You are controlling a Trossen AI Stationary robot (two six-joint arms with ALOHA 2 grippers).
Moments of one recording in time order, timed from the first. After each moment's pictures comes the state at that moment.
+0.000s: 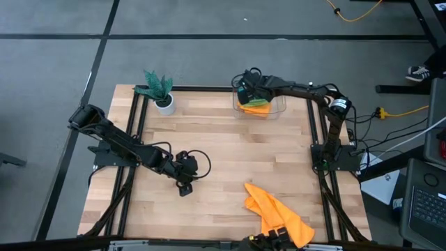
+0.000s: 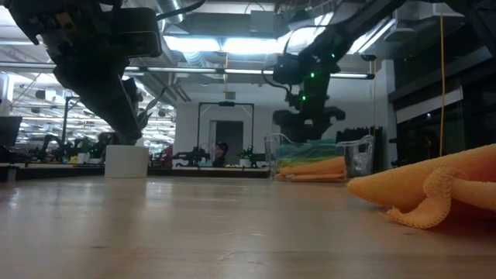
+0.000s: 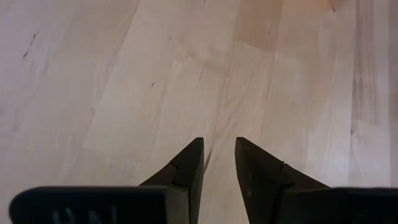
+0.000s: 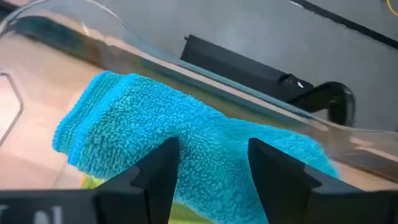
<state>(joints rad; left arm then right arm) -0.41 1.42 0.72 -0.24 -0.23 -0.67 -0.56 1.90 1.39 -0.63 0.48 0.53</state>
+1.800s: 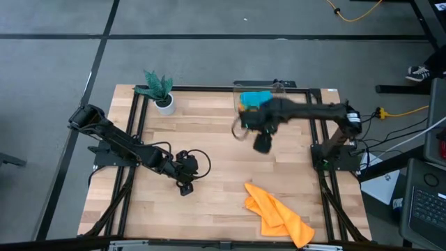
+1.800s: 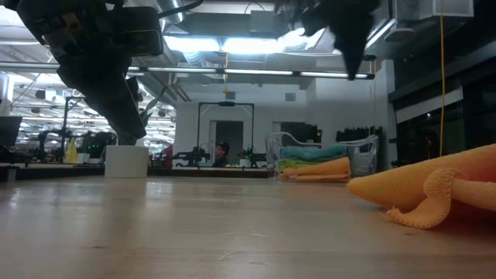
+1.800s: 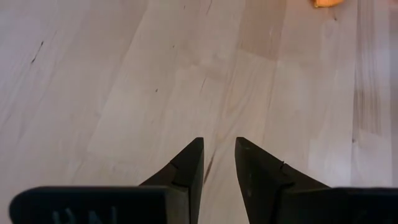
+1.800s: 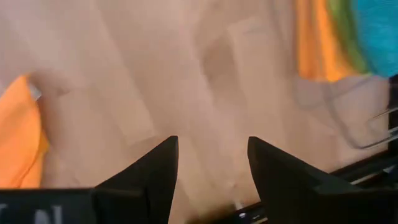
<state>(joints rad) -0.41 1.42 0.72 -0.23 -0.25 -0.68 -0.04 1.74 1.69 -1.53 0.13 0.32</state>
